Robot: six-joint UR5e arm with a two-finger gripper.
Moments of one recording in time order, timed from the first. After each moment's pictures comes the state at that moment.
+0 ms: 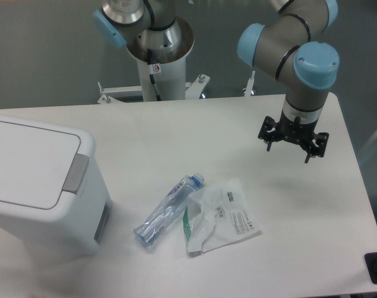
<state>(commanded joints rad) 2.77 -1.89 -1.66 -1.05 1.55 1.19</state>
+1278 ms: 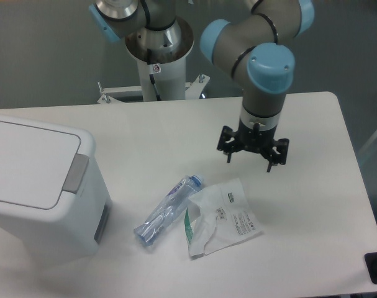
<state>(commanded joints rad) 2.55 -1.82 -1.62 -1.10 1.45 0.74</state>
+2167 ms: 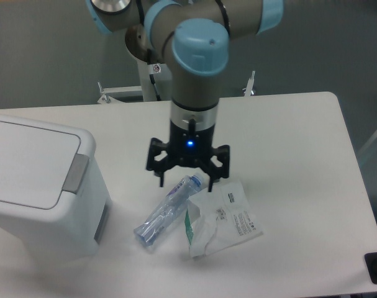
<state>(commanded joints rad) 2.34 -1.82 -1.40 -1.14 1.22 0.32</state>
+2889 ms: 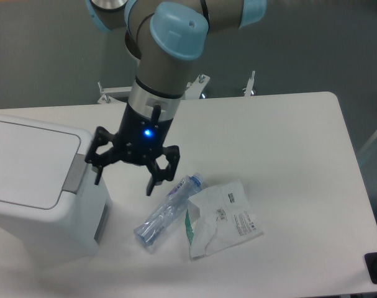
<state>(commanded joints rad) 2.34 -1.74 -1.51 -1.10 1.02 0.25</state>
